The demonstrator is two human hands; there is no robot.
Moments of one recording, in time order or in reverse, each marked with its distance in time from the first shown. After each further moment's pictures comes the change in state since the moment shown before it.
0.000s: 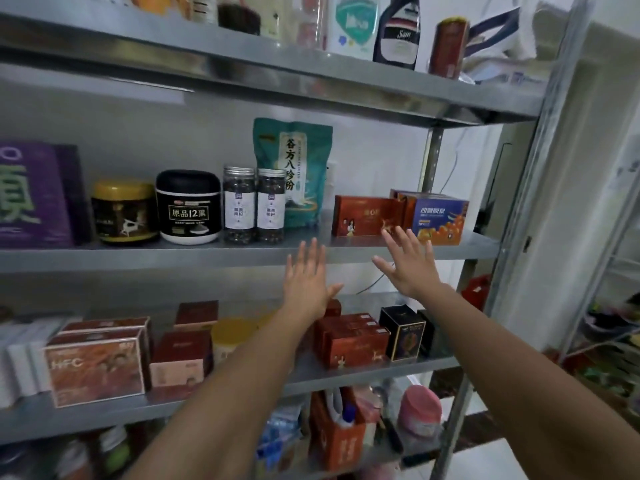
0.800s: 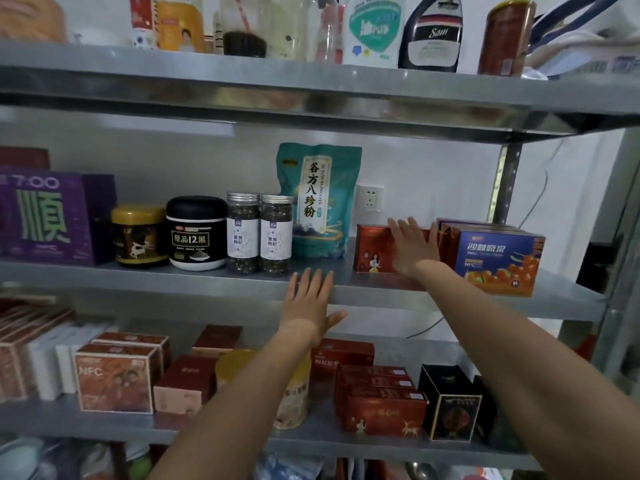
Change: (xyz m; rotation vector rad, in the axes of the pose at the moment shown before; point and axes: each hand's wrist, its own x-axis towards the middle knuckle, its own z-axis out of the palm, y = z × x) left_hand 0.062 -0.003 0.023 0.226 -0.018 -0.170; right_hand 0.166 0.006 0.014 0.002 0.060 -0.220
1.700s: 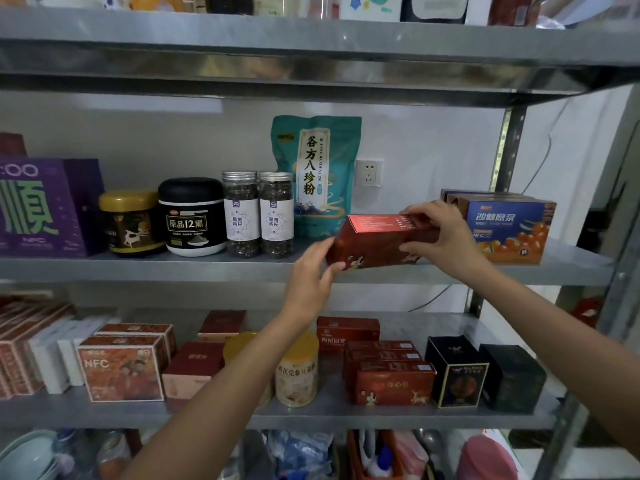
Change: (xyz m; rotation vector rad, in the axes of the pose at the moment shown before) left_hand -0.029 -0.004 -0.041 -1.007 0.445 0.124; right_hand -0.083 0.011 -0.033 0.767 0.280 -0.191
